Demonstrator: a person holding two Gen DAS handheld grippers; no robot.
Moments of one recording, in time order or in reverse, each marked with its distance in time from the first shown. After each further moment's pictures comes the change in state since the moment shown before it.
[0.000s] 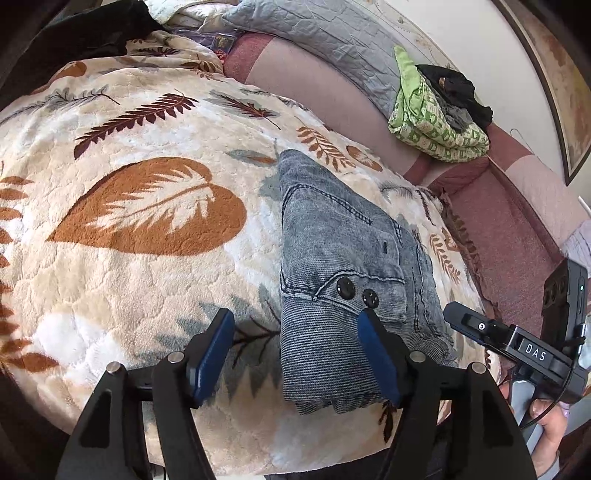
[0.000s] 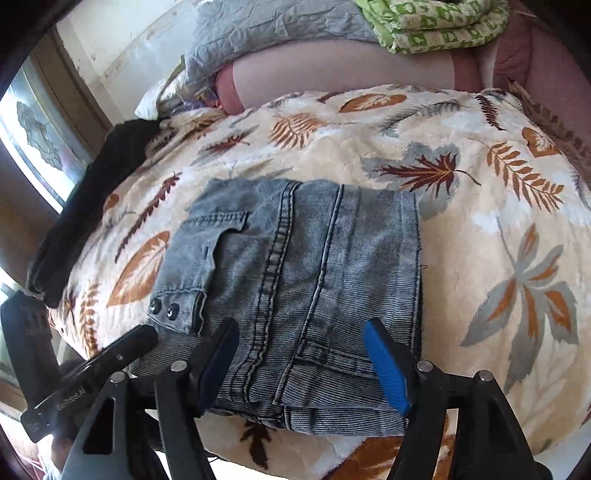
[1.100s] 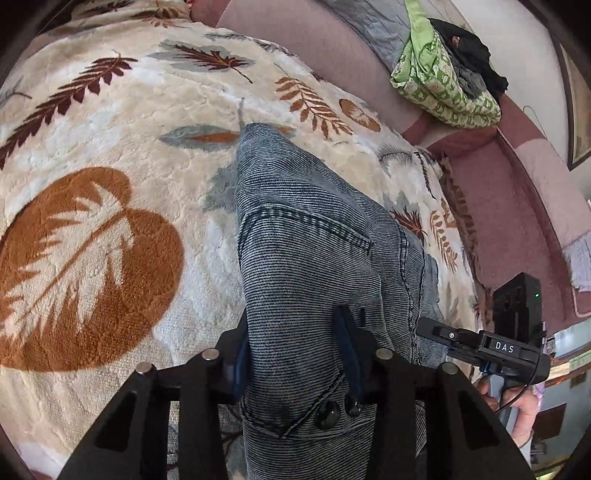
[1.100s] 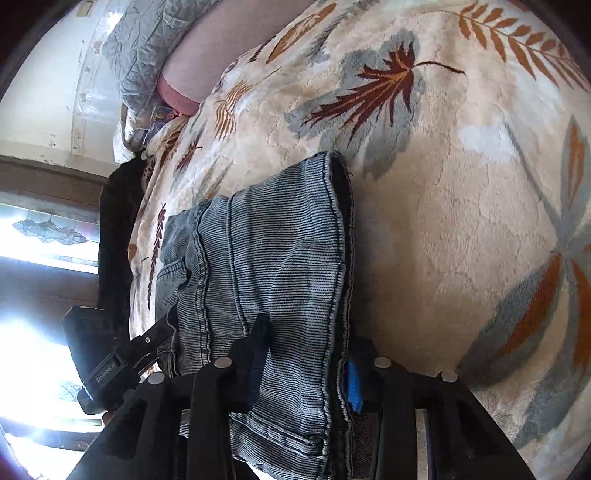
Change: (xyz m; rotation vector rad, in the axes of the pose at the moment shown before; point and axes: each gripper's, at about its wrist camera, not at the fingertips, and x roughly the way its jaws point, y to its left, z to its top) left arm 0.080 -0.024 0.062 0.033 0.264 -0.038; right arm 0.072 -0.080 0.037 0.298 0.287 0.267
